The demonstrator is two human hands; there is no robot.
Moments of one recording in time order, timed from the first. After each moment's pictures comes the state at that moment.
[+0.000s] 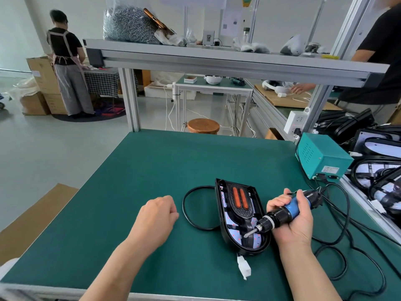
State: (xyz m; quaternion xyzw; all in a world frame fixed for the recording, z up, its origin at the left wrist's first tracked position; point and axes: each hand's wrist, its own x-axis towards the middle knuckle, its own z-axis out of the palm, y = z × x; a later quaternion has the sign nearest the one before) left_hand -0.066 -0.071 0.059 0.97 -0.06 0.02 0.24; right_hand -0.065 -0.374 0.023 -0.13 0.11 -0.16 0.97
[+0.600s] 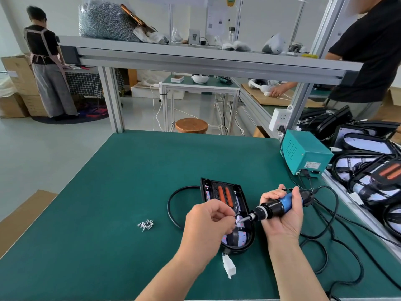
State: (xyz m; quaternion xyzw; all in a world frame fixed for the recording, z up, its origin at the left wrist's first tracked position) left_hand -0.110 -0.185 0.076 0.75 -0.07 -0.08 0.65; right_hand -0.064 -0.387 0.029 -0.03 0.10 -0.20 0.98
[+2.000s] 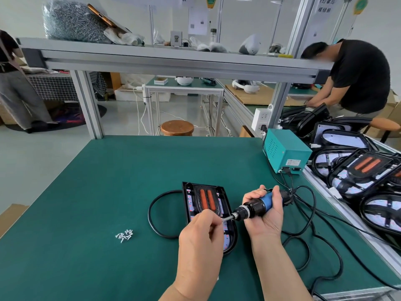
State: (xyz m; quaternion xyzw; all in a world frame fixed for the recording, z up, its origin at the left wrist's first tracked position) left_hand -0.127 -0.219 0.046 0.81 -0.11 0.13 0.56; right_hand -0.059 -0.392 0.027 -0.01 0.12 -0.18 0.98
